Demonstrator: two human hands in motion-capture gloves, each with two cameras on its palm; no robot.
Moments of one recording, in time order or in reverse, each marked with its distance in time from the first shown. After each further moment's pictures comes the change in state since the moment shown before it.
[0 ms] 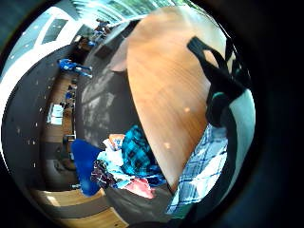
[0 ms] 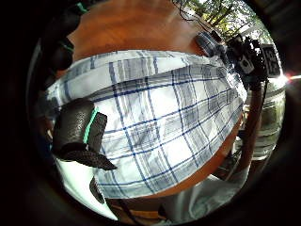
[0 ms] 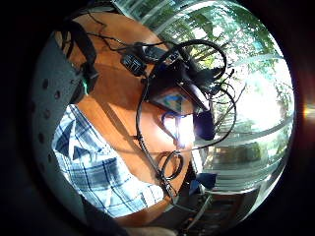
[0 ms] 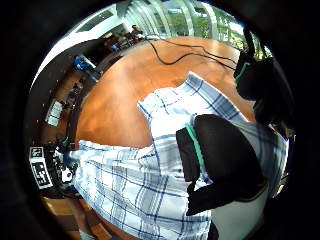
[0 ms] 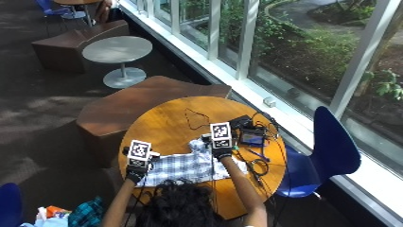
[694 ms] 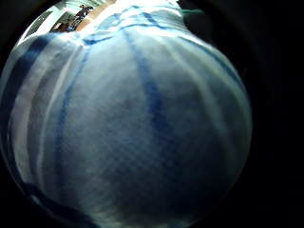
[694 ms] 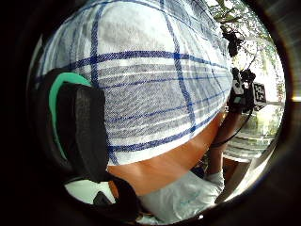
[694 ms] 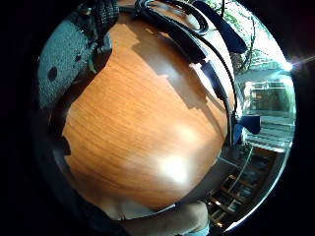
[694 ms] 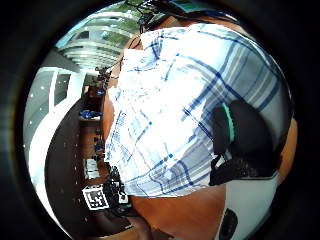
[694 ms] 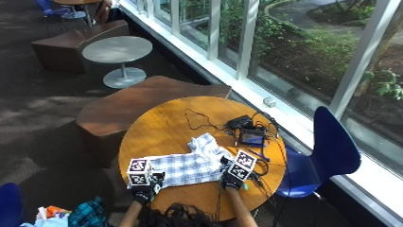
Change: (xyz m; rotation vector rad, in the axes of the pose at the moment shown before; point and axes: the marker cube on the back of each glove) left arm 0.043 0.089 0.048 -0.284 0.251 -0.027; right arm 0.046 0.135 0.063 -0.248 -0.363 0.548
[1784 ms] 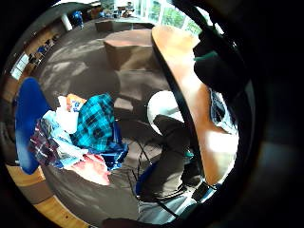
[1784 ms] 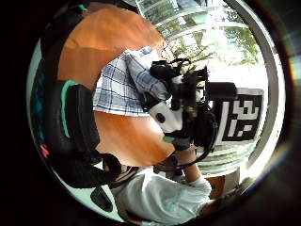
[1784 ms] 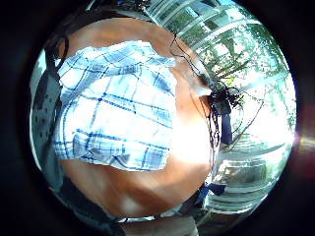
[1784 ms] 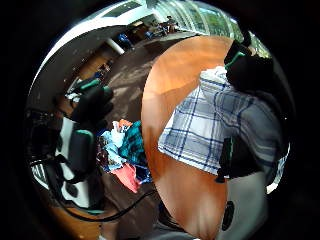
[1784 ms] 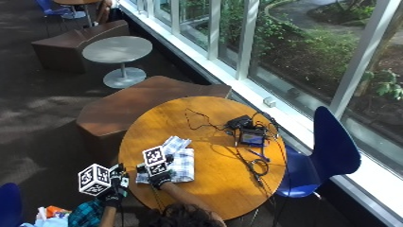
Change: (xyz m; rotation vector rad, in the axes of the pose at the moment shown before) left arm -0.101 0.049 -0.082 0.342 0.429 -0.271; right arm -0.309 0.130 0.023 0.177 0.205 -0.807
